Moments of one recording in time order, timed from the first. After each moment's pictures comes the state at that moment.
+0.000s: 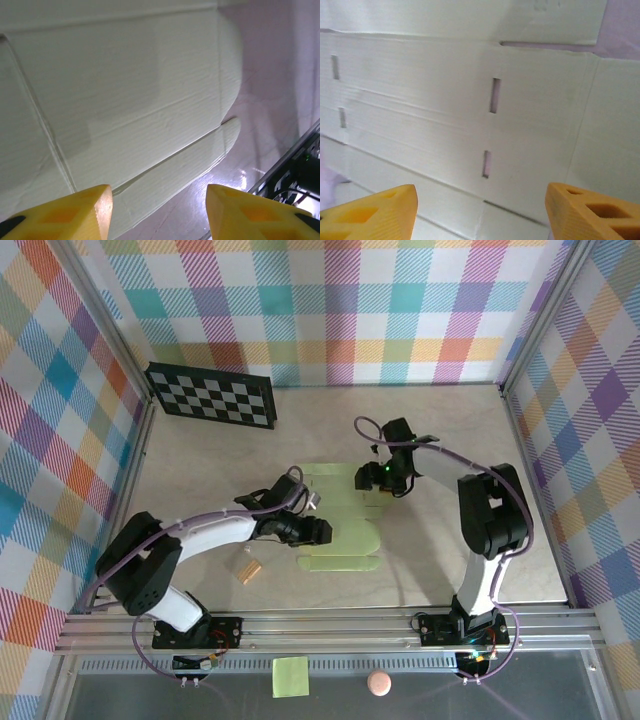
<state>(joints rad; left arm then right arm) -0.71 1.50 0.82 -0.32 0.42 -0.69 0.37 1.84 1.25 -0.64 -0.36 0.30</state>
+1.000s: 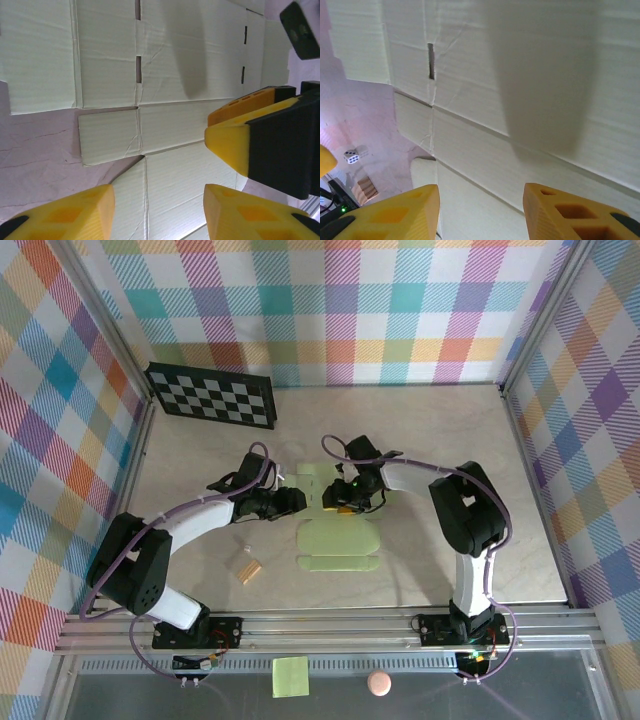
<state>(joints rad) -0.46 1.50 0.82 -0.26 0.40 -0.68 0.58 1.95 1.24 -0.51 -0.54 0.52</state>
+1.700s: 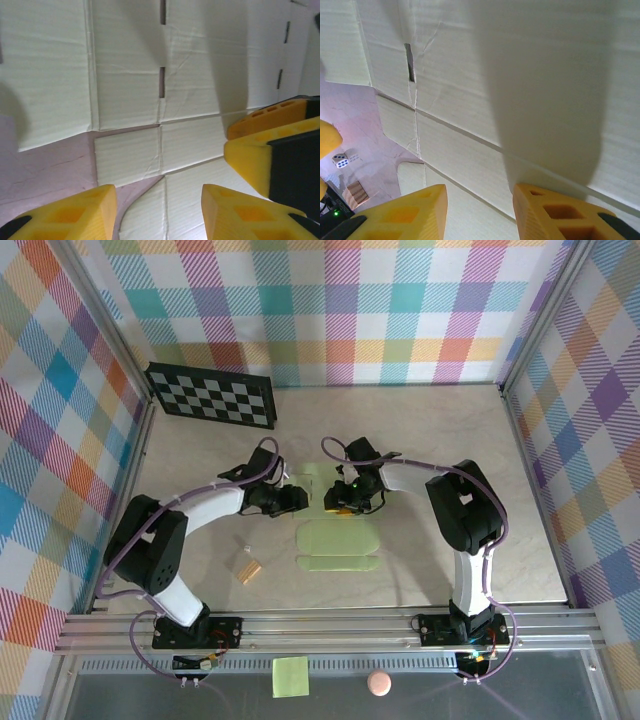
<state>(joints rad) -0.46 1.64 0.94 -0.36 0.35 -0.61 0.58 1.97 1.23 -0.50 -0.53 0.51</state>
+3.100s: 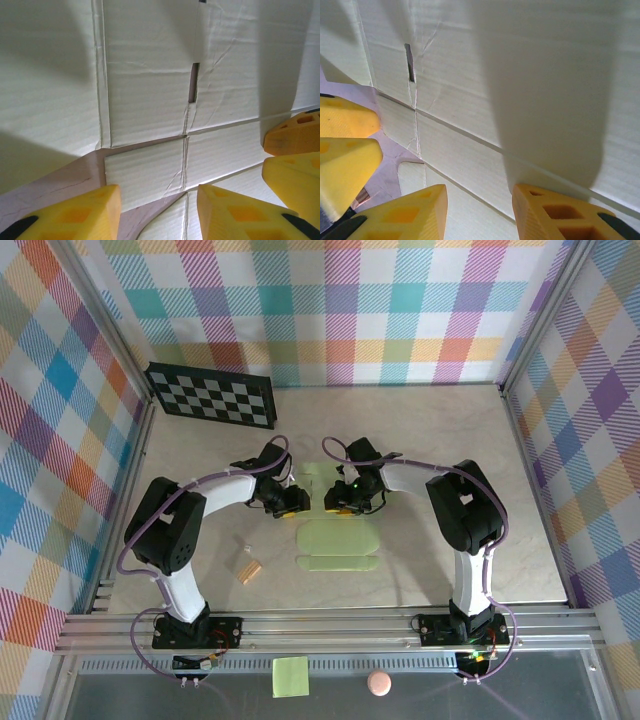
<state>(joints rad) -0.46 1.78 1.06 -0.47 0.36 -0.57 0.58 1.97 1.22 -0.48 -0.54 0.51</state>
